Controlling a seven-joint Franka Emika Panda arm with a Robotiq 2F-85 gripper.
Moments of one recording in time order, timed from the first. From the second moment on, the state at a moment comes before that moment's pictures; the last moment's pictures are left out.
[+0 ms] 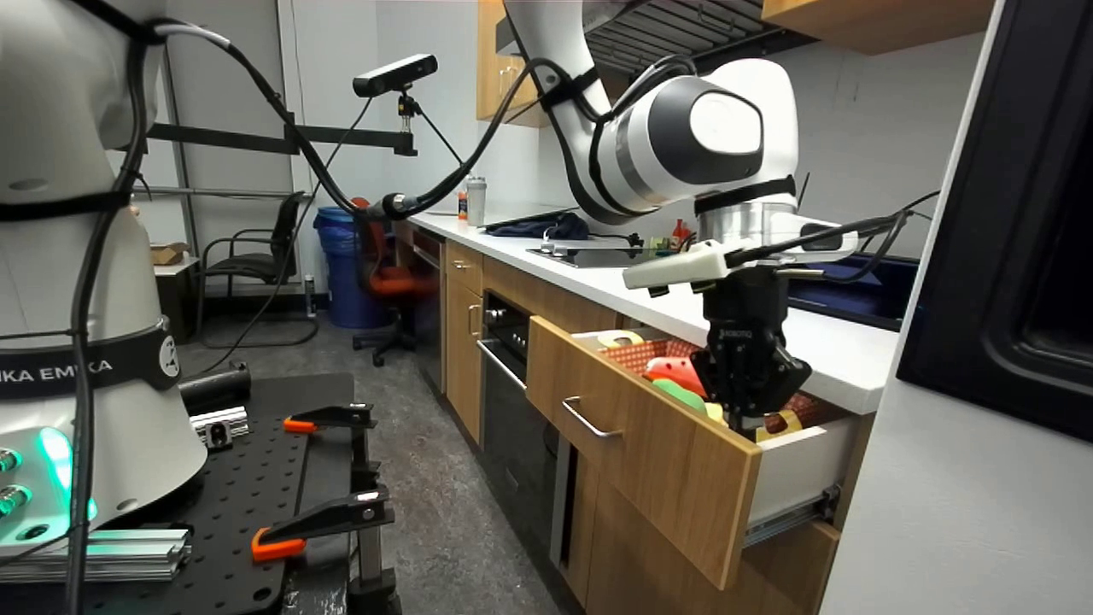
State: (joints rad) arm 0.00 0.43 -0.25 -2.12 -0.31 2.53 0.04
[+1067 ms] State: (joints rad) arm -0.03 0.16 -0.25 -2.33 -0.42 2.29 0.10
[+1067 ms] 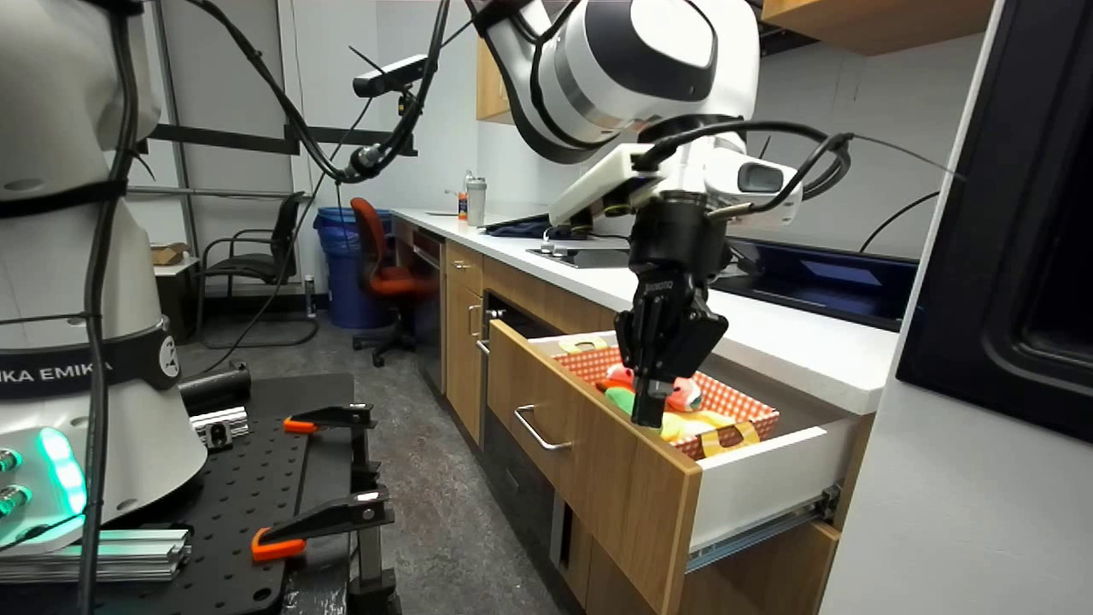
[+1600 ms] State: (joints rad) arm -0.03 0.02 -0.14 -2.40 -0.42 2.29 0.10
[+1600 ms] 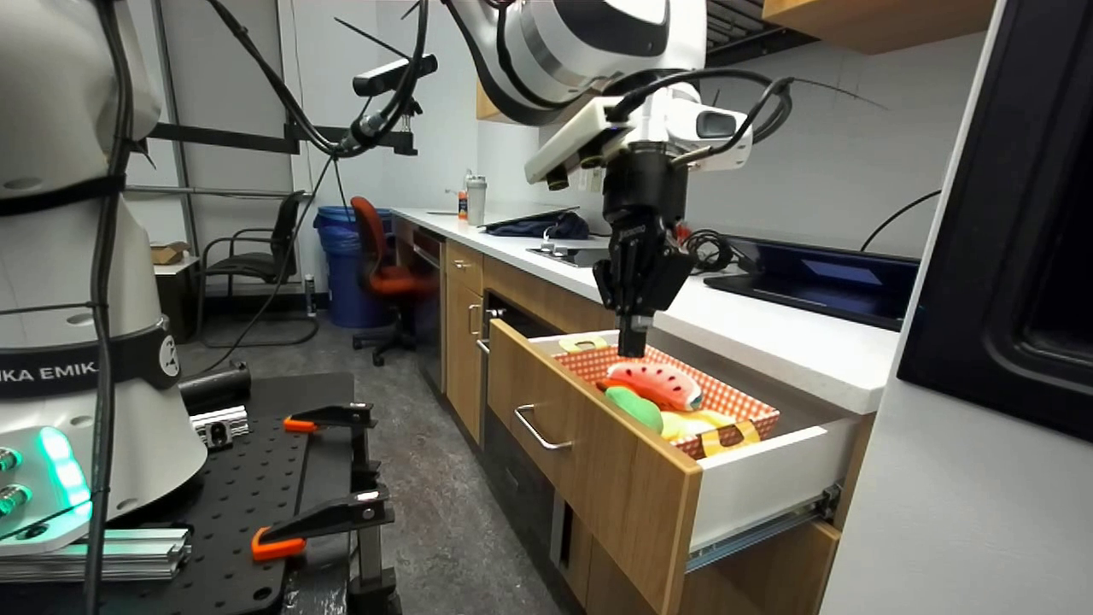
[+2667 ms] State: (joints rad) arm 0.02 0.10 0.02 -2.37 -0.42 2.52 0.10
